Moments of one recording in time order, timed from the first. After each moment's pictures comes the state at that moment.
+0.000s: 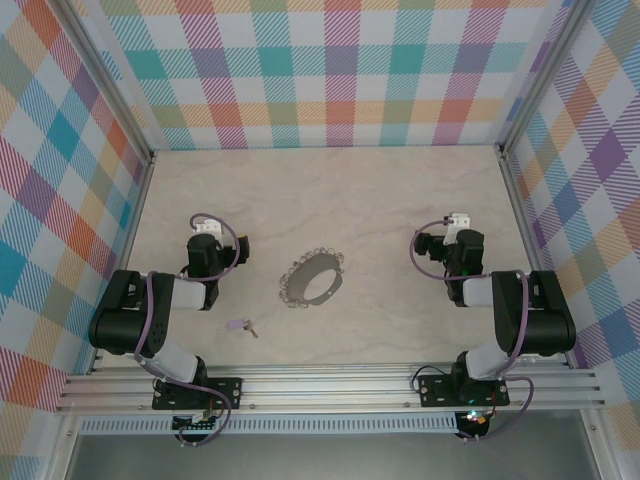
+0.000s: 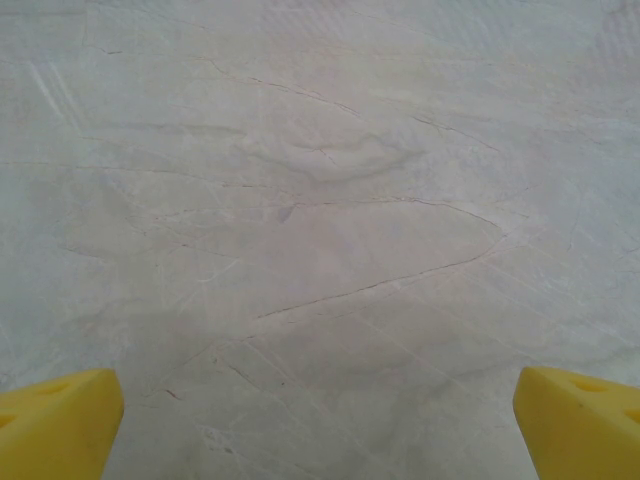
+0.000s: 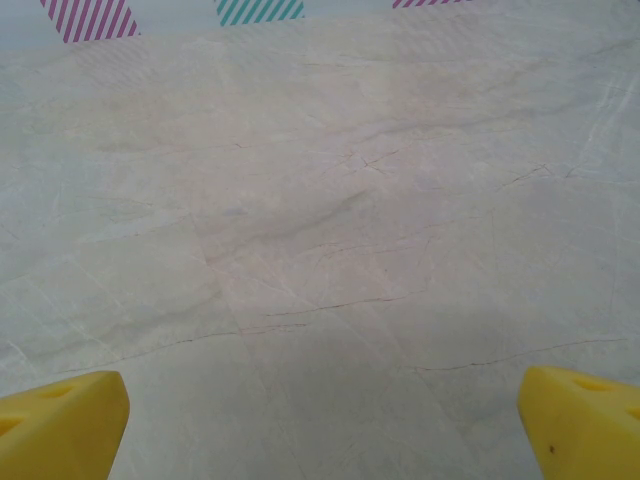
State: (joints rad) left arm -0.09 1.57 0.40 0.70 -0.11 -0.11; right arm 0.01 1.54 0.39 0.74 -0.06 0.07
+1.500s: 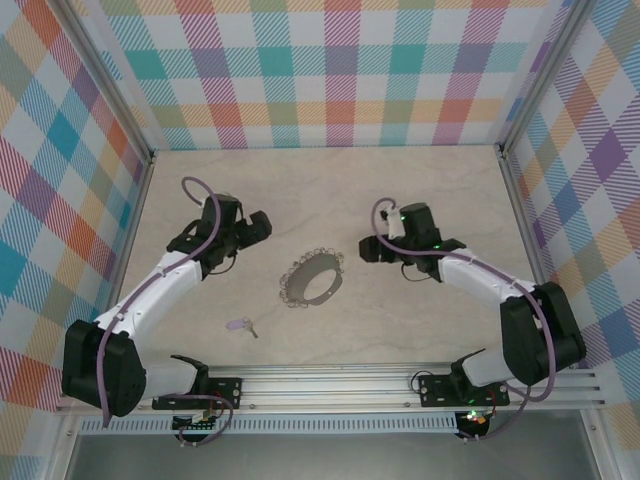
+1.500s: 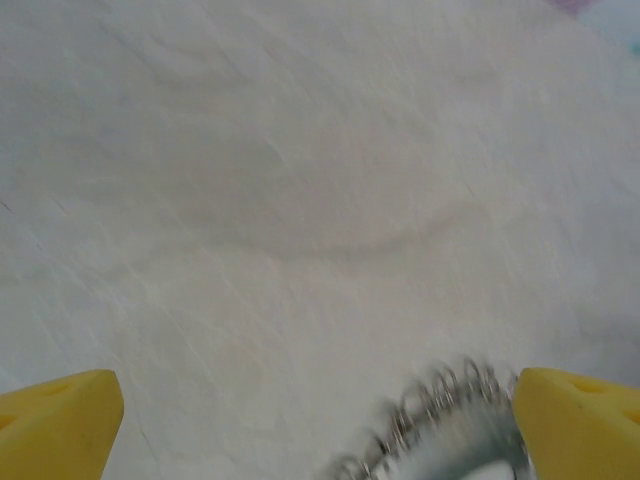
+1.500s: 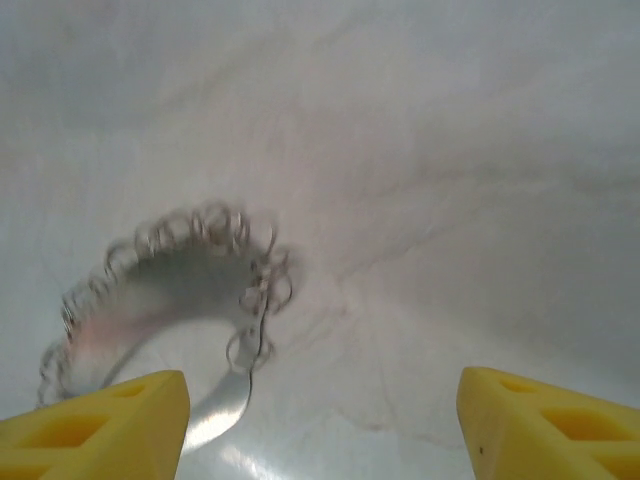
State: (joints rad) left arm -0.35 1.26 0.93 -0.47 -0.10 -0.66; right arm 0.44 1.42 0.79 -0.19 -0.27 0.27
